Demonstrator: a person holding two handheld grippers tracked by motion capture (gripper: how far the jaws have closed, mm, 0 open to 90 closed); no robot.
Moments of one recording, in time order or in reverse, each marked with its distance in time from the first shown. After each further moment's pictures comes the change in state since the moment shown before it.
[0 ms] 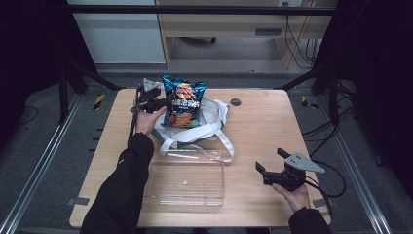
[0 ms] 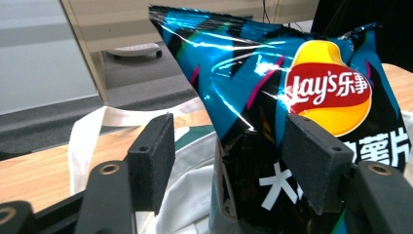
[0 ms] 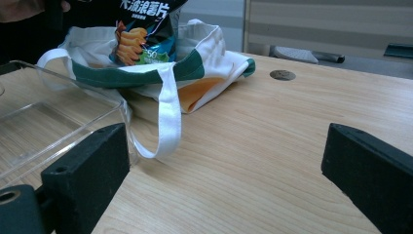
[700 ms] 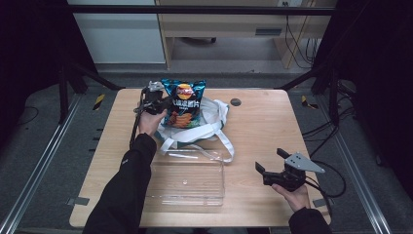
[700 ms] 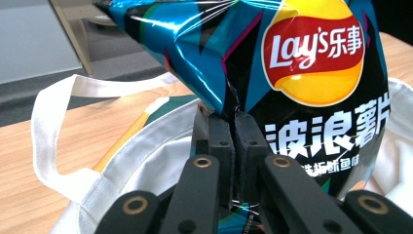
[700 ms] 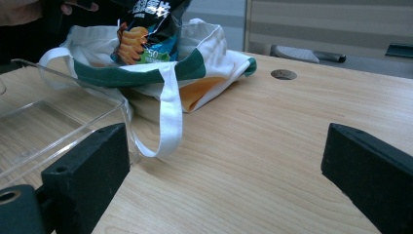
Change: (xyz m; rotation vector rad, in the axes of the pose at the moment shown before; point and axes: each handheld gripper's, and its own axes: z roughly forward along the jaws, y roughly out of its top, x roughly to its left) left arm -0.011 -0.003 0.004 0.112 -0.034 -0.006; right arm 0.001 0.000 0.000 0.004 0.003 0.000
